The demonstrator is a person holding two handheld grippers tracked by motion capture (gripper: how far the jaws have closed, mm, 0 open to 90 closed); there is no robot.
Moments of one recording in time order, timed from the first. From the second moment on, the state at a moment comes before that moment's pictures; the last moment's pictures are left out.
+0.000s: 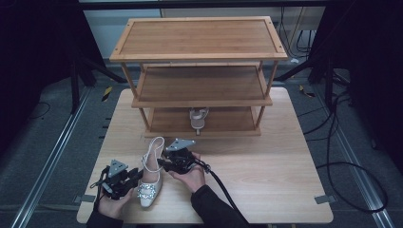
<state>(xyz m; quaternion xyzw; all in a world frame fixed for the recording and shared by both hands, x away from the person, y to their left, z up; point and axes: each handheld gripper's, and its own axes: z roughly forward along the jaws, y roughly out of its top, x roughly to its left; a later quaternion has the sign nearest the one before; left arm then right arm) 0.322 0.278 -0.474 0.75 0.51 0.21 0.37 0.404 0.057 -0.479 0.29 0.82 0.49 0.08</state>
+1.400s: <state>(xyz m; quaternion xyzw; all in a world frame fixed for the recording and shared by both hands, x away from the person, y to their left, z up) 0.363 0.265 -0.461 0.77 0.46 0.19 0.41 0.378 0.009 -0.477 0.30 0.82 0.48 0.08</state>
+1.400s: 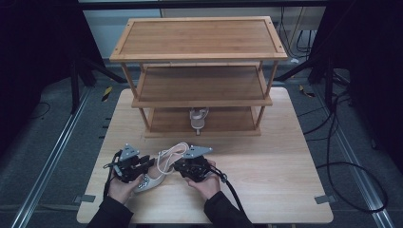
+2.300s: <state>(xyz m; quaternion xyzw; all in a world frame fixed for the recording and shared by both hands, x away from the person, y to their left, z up) 0.279 0.308 -0.479 0.77 0.51 0.20 0.34 0.438 -0.015 -0.496 0.35 0.81 0.45 0.14</state>
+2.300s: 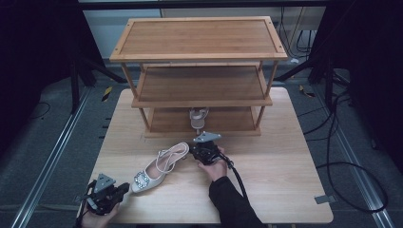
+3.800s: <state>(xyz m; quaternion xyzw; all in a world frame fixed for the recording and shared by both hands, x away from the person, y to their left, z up) 0.345 0.316 -0.478 0.74 0.52 0.24 0.36 0.376 -0.069 -0.474 0.28 0.82 0.49 0.12</state>
